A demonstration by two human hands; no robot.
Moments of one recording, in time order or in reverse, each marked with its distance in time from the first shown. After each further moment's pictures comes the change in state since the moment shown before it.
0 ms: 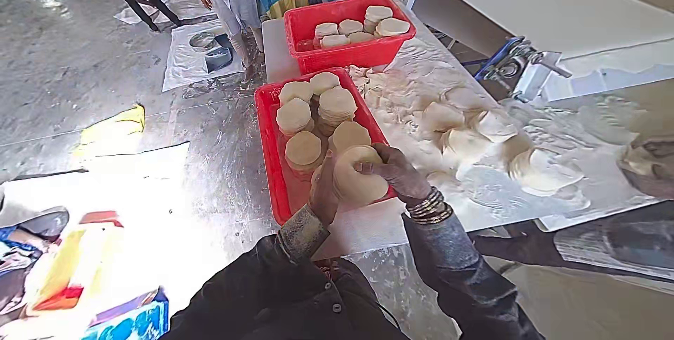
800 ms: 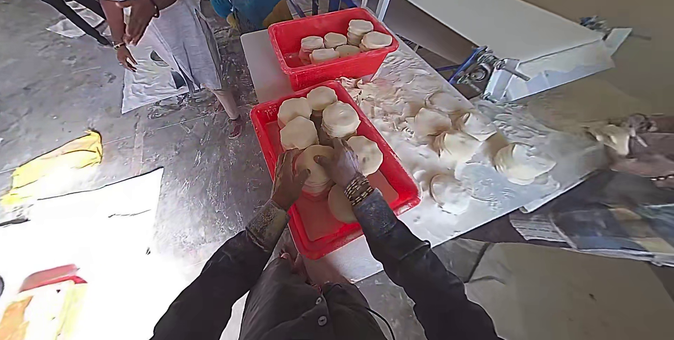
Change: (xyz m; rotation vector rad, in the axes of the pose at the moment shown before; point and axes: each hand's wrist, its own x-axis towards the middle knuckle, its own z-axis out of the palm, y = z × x) left_hand 0.085 0.081 -0.132 1.058 -0.050 0.398; right_hand 0.117 0.006 0.114 -0.808 0.245 0.223
